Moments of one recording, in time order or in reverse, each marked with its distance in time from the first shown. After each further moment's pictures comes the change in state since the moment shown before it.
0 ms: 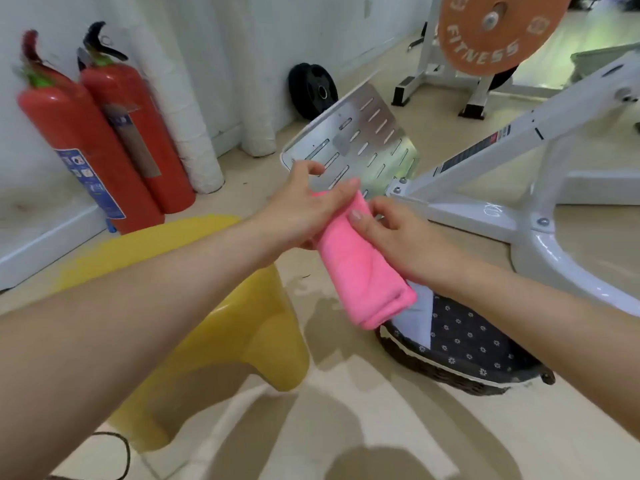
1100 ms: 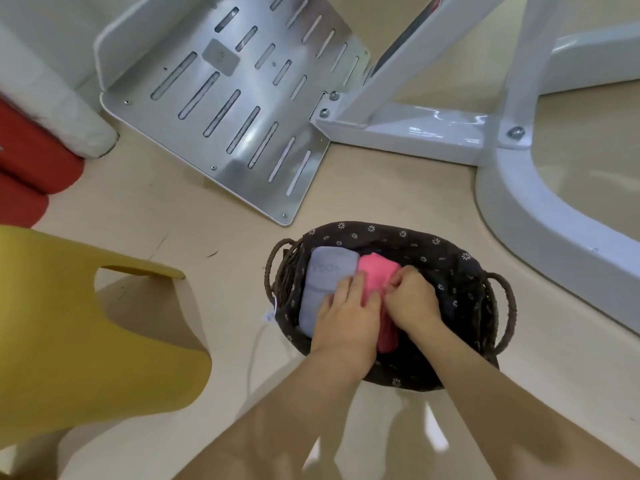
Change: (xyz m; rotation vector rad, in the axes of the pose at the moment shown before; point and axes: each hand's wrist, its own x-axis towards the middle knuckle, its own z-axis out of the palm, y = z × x) left_hand 0.041 -0.110 0.325 0.978 -0.494 0.020; right_hand -0.049 0.315 -0.013 -0.067 0.107 0.900
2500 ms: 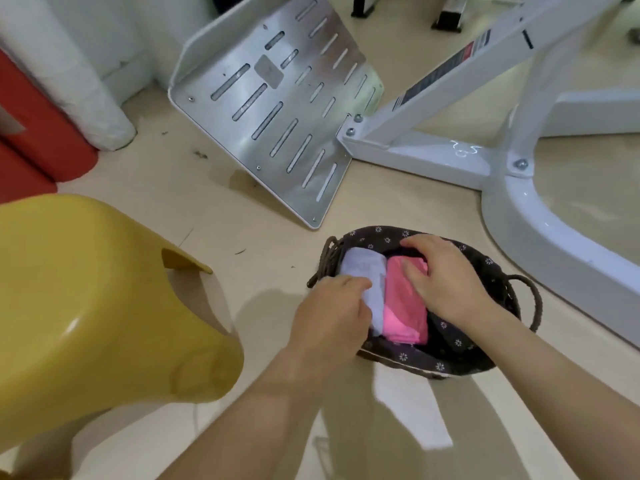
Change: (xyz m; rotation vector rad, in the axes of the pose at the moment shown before) left_hand -0.064 -0.077 -0.043 -0.392 0.373 0.096; right_hand -0.045 -0.052 -0.033 -0.321 0.162 -0.618
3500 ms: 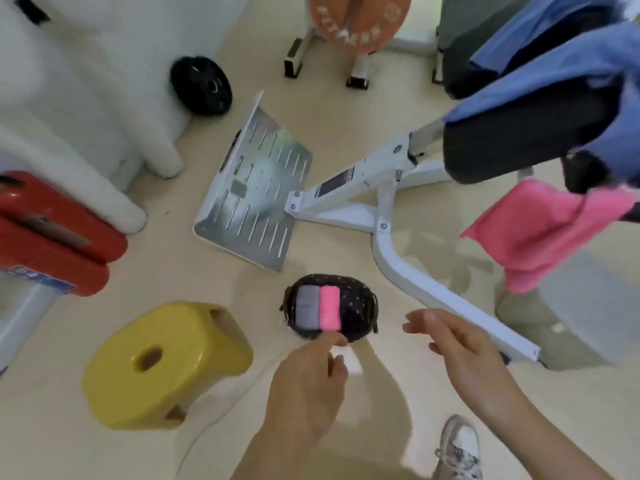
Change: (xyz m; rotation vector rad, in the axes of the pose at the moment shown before) left_hand -0.134 0.280 -0.346 -0.257 -0.200 -0.192; right_hand -0.173 -0.232 -0.451 0.729 -0.021 0.608
